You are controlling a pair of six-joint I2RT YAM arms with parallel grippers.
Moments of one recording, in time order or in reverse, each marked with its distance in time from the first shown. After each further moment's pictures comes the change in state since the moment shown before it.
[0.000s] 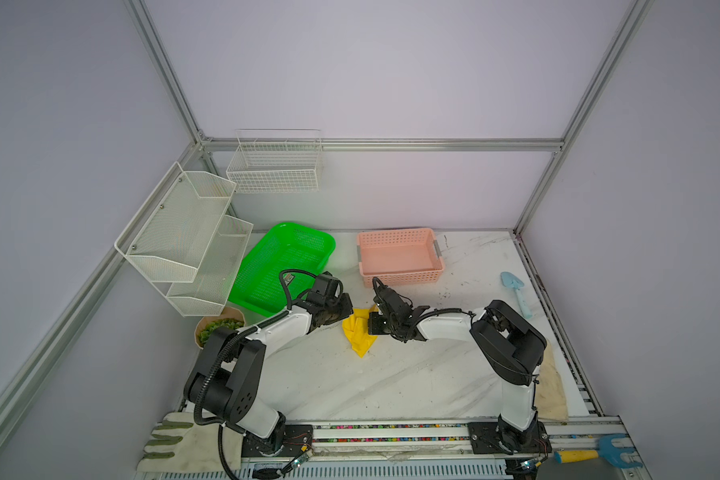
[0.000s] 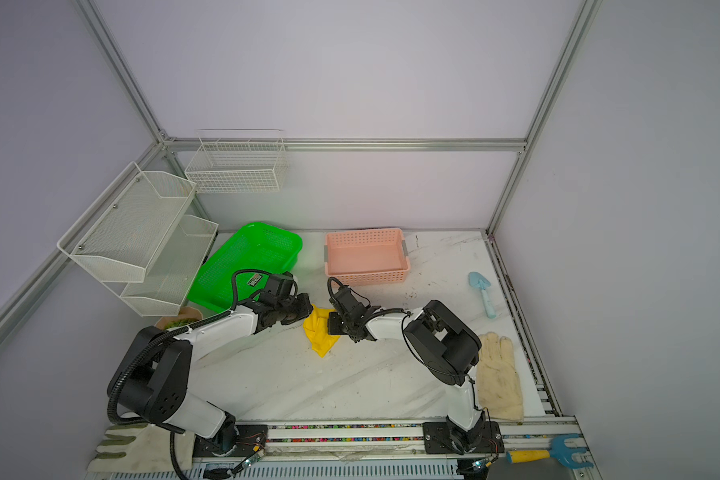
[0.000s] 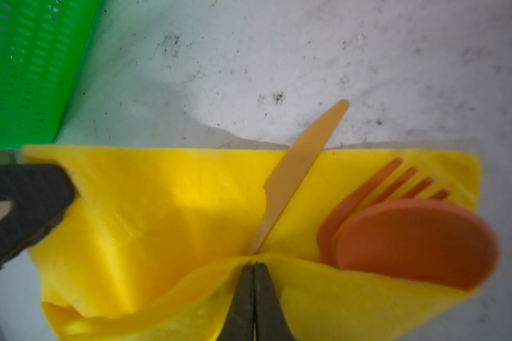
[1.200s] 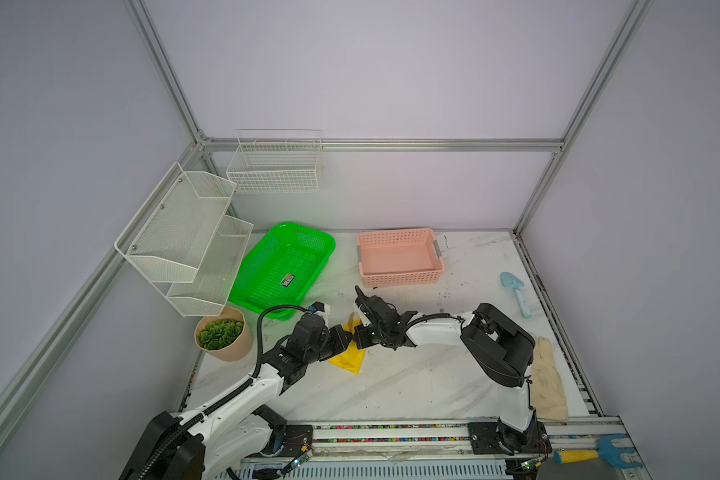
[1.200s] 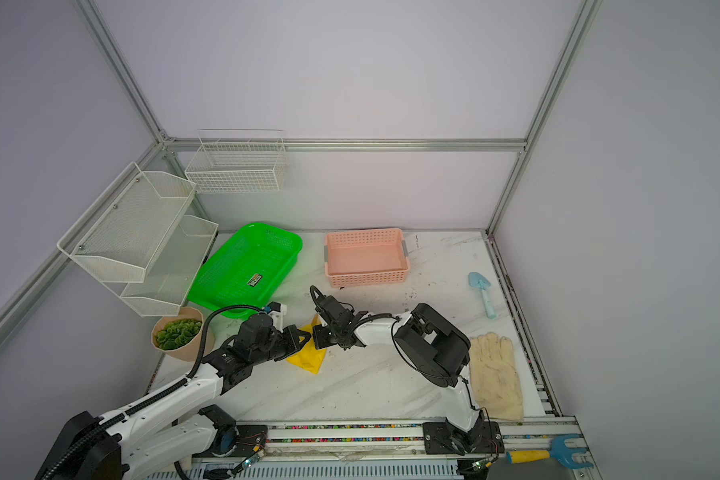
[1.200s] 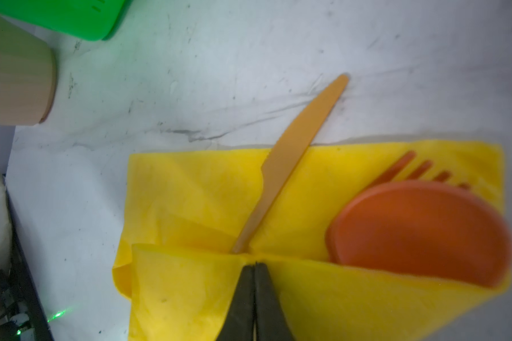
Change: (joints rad) left arm -0.125 -0.547 -0.429 0.108 0.065 -0.220; right arm 0.099 0.051 0.058 -0.023 -0.152 -0.129
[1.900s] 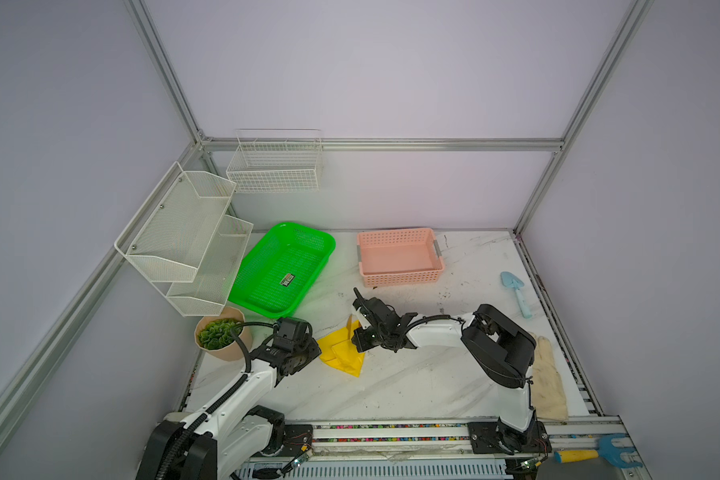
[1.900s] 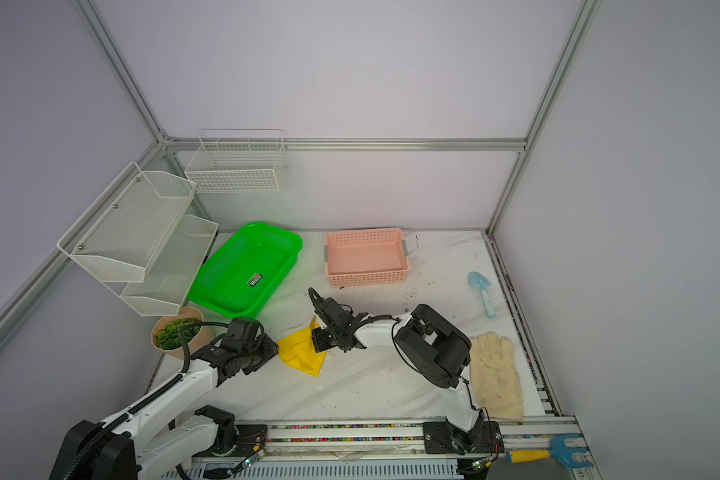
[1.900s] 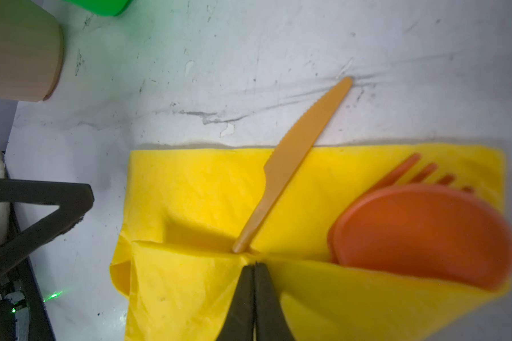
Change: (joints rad) left arm 0.242 0.016 0.001 -0.382 -0.205 0.002; right arm 0.005 -0.010 -0.015 -0.011 0.003 -0.053
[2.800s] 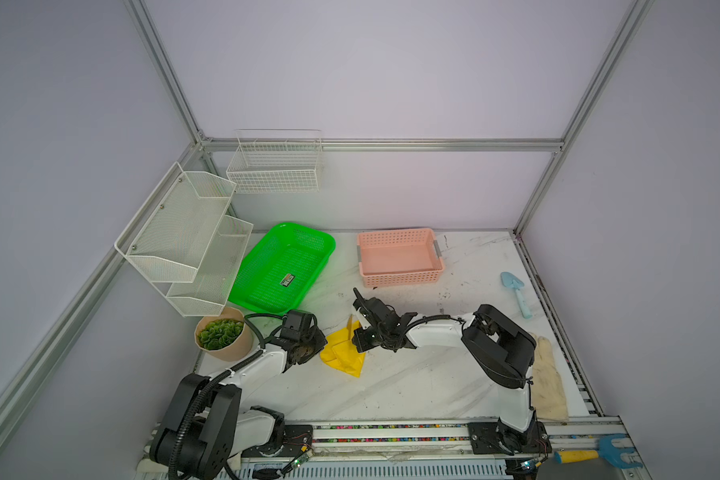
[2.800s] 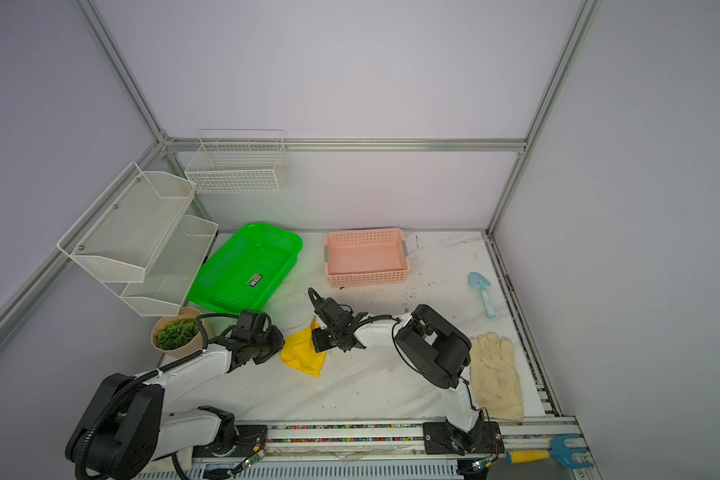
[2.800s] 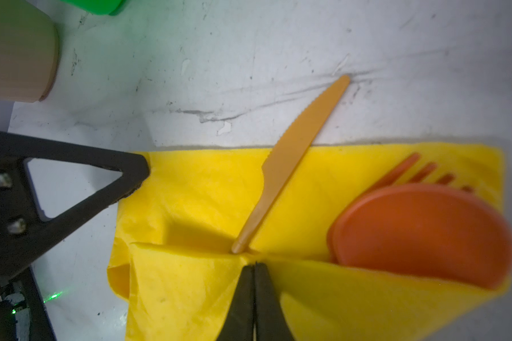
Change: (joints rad) left arm 0.016 0.237 0.024 0.235 0.088 0.037; right arm 0.000 0.000 0.009 -0.018 0.003 0.008
